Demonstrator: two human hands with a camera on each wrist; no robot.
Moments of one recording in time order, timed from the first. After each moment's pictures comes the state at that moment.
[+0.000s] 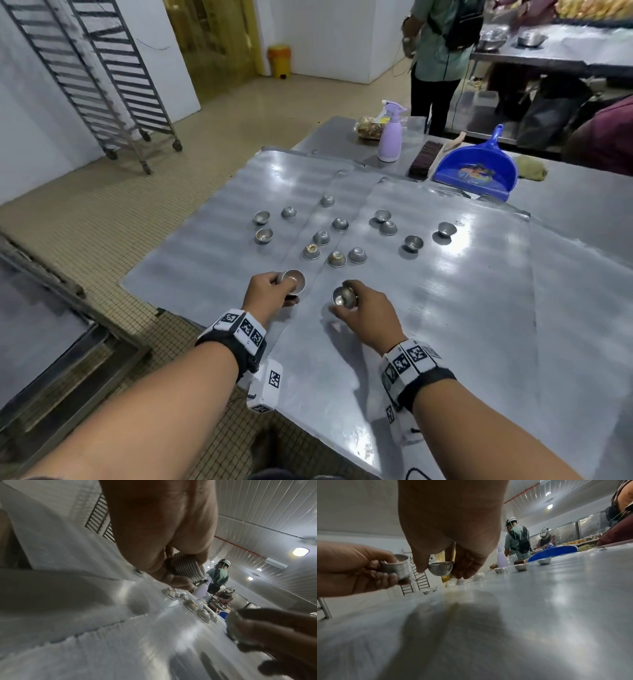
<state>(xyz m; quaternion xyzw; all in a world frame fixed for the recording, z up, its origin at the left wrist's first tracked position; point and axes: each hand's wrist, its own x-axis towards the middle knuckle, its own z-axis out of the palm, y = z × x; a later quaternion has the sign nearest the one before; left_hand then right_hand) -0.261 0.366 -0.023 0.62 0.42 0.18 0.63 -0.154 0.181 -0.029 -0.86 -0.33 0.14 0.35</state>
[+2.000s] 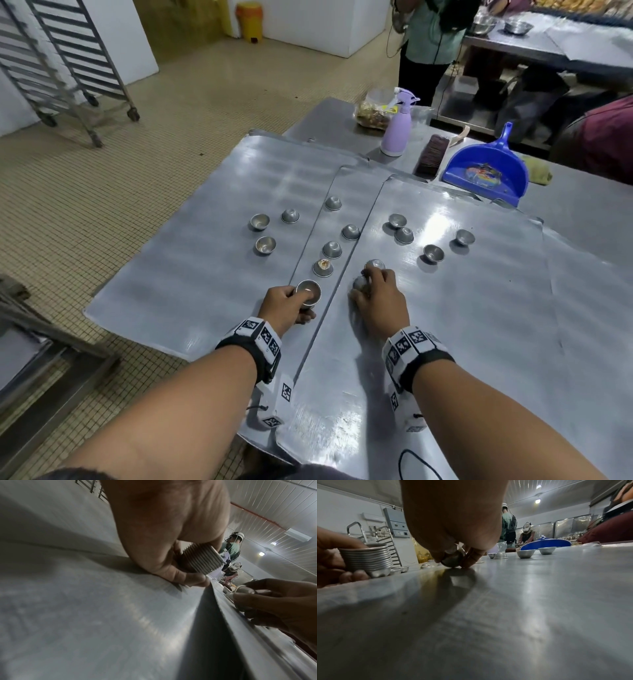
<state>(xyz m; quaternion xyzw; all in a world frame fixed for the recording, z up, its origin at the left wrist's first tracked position) -0.219 0.432 -0.067 0.58 0.41 0.07 0.70 -0.101 0.266 -0.056 -0.92 -0.26 0.09 0.28</state>
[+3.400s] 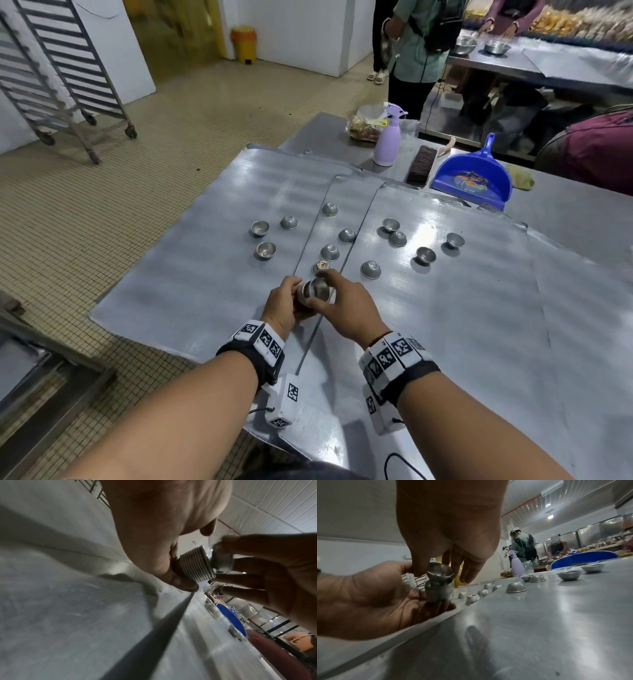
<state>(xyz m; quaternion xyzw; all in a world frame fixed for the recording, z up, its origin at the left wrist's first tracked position) -0.224 0.421 -0.042 0.42 0.40 0.11 0.81 -0.155 0.297 -0.015 -0.86 -0.36 0.13 0.33</state>
